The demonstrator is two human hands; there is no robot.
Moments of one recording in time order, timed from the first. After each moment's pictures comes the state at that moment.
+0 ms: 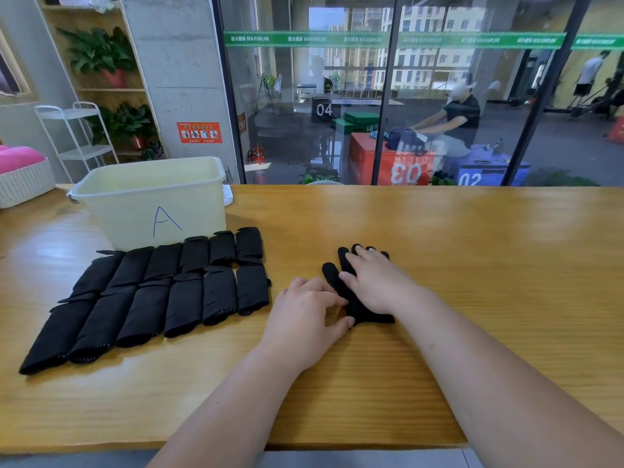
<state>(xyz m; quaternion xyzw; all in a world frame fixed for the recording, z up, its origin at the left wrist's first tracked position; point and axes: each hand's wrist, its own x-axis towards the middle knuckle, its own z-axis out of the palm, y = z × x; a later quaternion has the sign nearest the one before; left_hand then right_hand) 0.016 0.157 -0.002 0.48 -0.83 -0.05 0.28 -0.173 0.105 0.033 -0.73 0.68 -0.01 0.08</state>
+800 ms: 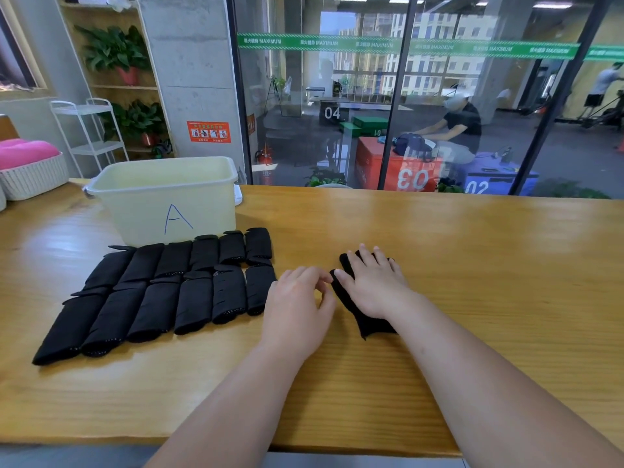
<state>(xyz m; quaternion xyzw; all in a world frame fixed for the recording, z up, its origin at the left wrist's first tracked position) 0.023 0.152 0.006 0.54 -0.73 -0.07 0.41 -0.154 0.094 0.020 -0.71 0.70 0.00 0.07</state>
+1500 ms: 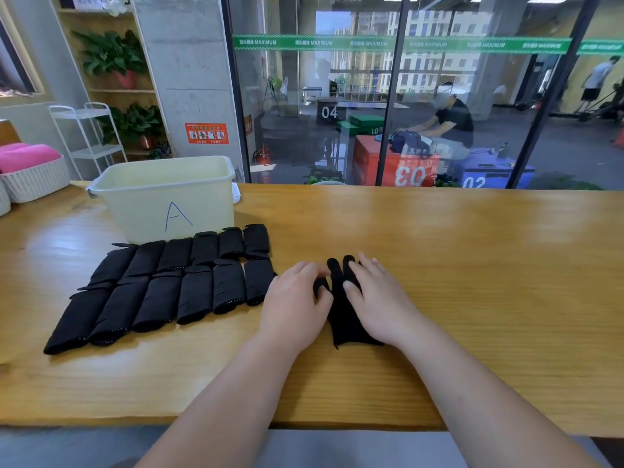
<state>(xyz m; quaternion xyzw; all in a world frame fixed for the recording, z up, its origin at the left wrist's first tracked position) 0.025 0.160 0.005 0.53 -0.76 -0.07 0.36 -0.159 0.161 0.011 -0.72 0.67 -0.15 0.11</state>
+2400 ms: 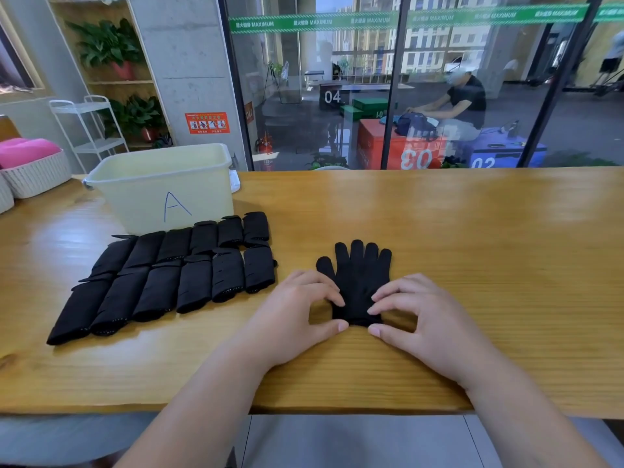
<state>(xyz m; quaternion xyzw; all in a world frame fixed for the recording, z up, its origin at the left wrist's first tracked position) 0.053 0.184 0.008 0.40 -0.87 -0.14 0.26 -0.218 0.234 0.005 -0.79 0.53 -0.29 0.09</state>
